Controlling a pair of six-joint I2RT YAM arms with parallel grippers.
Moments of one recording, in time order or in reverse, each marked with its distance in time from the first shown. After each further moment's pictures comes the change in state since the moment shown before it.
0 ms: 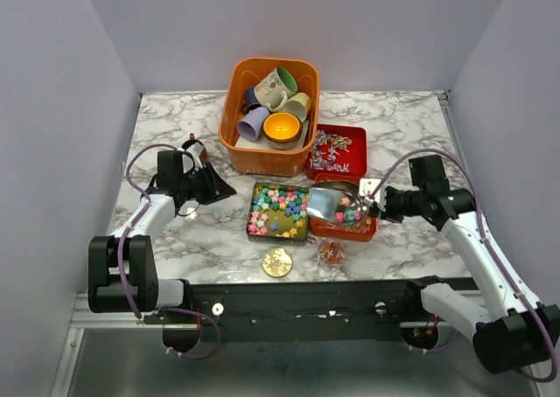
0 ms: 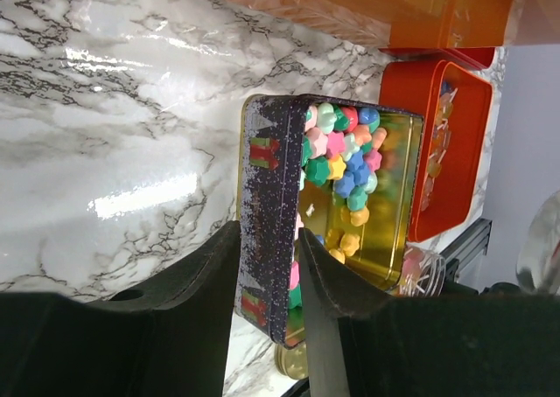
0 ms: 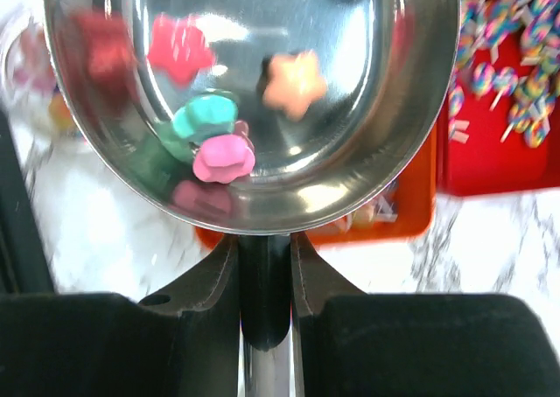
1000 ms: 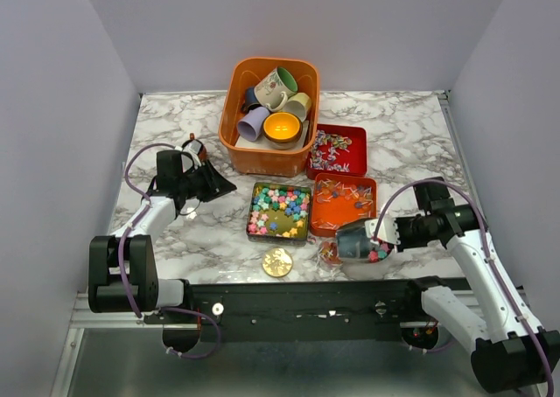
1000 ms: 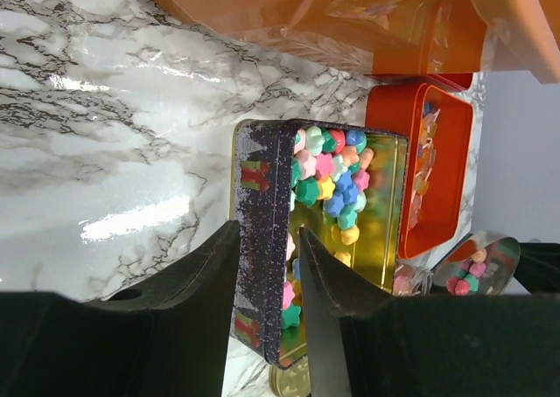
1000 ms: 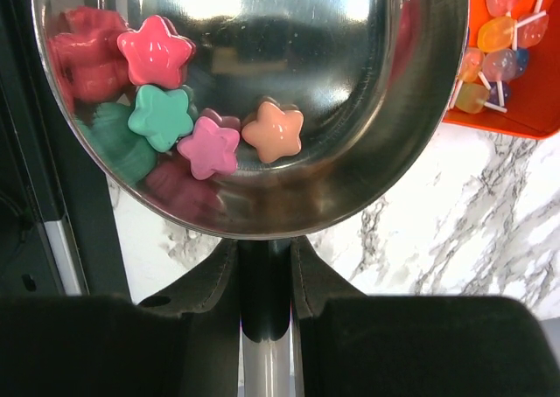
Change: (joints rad) left arm 0.003 0.000 -0.028 0.117 0.000 -0.054; right arm -0.063 -0.147 -0.099 -0.354 0.319 -0.381
